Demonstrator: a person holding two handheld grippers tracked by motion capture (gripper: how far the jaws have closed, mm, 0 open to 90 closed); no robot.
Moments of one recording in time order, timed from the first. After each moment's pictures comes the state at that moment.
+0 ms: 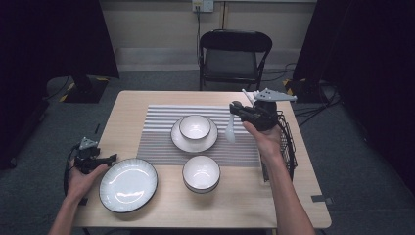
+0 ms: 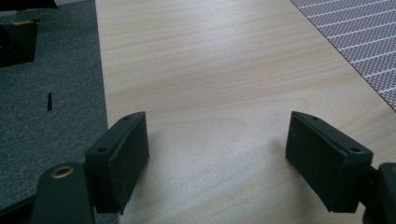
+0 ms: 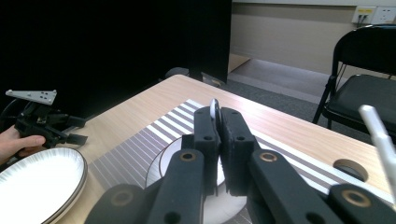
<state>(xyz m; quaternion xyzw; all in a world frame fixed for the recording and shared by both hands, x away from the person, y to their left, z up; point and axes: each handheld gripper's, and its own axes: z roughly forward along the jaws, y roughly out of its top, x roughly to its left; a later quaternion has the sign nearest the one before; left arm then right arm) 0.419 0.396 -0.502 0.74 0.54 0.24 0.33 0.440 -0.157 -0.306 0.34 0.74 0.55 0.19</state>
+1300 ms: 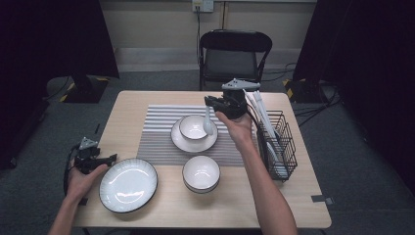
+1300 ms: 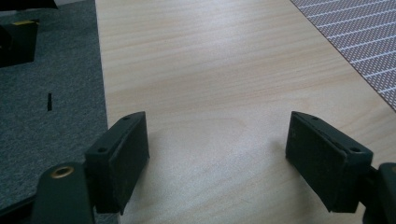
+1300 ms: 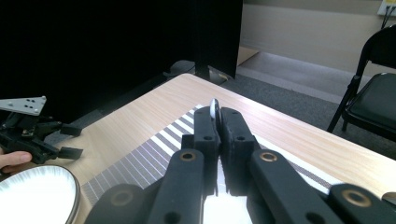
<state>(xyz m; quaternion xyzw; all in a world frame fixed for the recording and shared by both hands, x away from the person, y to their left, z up) 0.419 0.396 -0.502 0.74 0.53 0.24 0.33 0.485 -0.088 -0.312 0.34 0.75 0.54 0.17</state>
